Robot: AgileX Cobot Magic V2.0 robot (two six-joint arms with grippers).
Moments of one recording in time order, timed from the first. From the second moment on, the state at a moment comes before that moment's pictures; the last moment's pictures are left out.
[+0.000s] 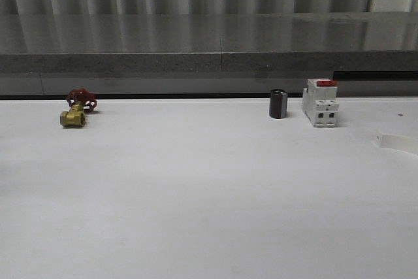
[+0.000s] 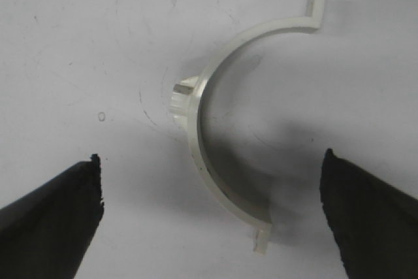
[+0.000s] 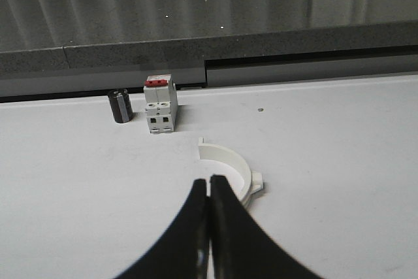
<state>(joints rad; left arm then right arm) 0.18 1.81 -1.29 0.04 0.82 0.03 0.00 -0.01 0.03 -0.01 0.16 0.13</state>
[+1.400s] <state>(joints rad) 0.21 2.02 -1.35 0.05 0.74 0.12 0.00 -0.01 0.03 -0.01 0.16 0.13</state>
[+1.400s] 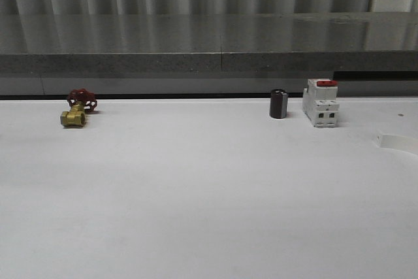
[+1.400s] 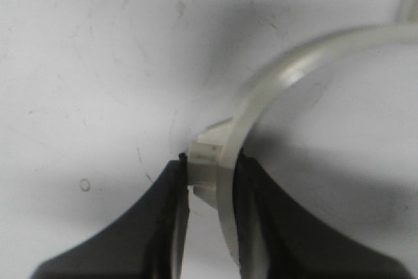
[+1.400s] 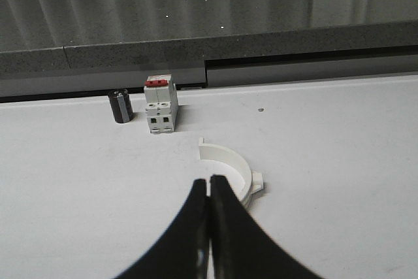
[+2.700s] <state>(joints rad) -0.40 1.76 -1.35 -0.12 0.86 -0.30 0.00 -0.01 0.03 -0.01 0.16 0.13</state>
